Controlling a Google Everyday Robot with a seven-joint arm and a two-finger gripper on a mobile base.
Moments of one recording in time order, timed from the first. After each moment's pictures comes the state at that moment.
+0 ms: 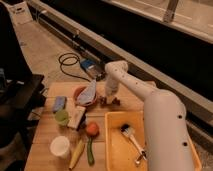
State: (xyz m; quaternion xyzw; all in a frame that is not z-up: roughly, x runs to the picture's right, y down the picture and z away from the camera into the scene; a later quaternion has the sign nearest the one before) arm 0.029 0.077 0.941 -0.37 -0.14 -0.08 0.91
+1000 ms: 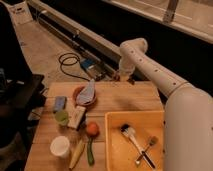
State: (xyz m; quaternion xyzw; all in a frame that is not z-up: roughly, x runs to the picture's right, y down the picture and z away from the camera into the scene) arm 0.139 -0.068 0.871 -0.23 -0.07 -0.01 0.97
